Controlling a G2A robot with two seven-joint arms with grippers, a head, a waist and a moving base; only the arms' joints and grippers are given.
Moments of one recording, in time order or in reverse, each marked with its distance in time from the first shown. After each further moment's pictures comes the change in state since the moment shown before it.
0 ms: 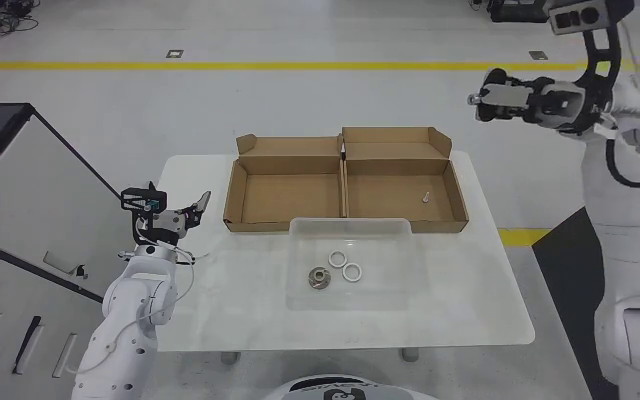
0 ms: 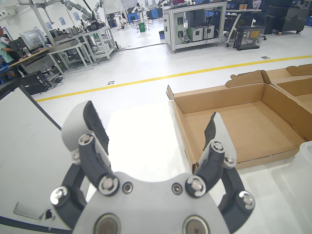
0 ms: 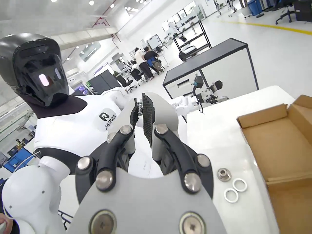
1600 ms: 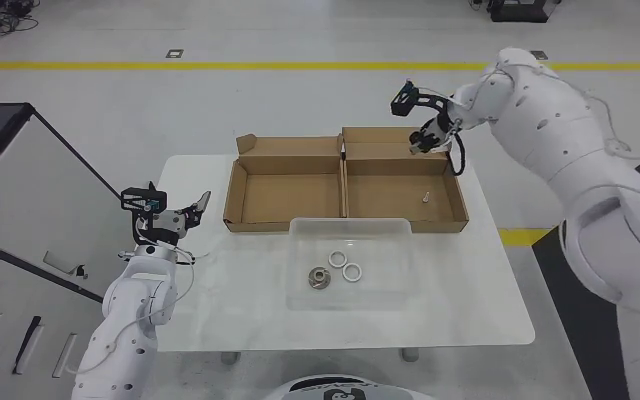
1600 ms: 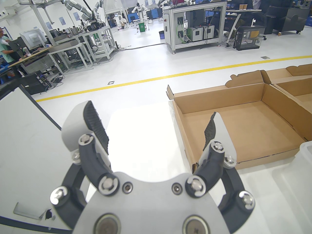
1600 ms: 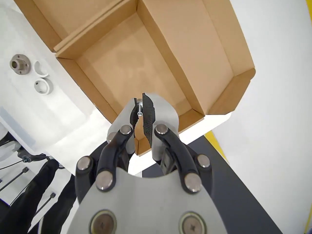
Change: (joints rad) left arm 0.000 0.000 0.000 0.000 0.000 0.000 0.000; right arm 0.602 -0.230 -1.153 0.779 -1.104 -0.338 -0.347
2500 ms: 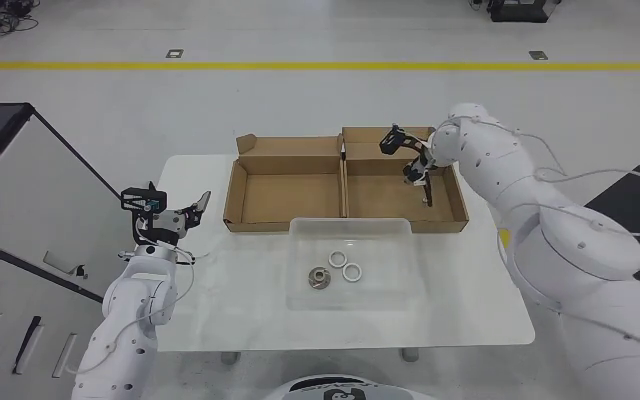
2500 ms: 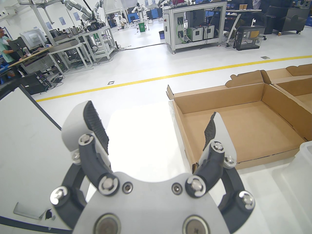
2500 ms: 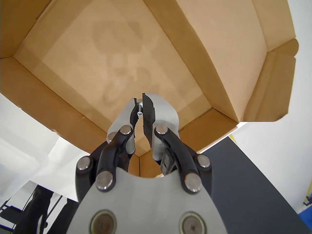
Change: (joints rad) left arm 0.000 0.000 0.000 0.000 0.000 0.000 0.000; right arm -0.144 -0.191 -0.037 0.299 -0.216 0.044 -0.190
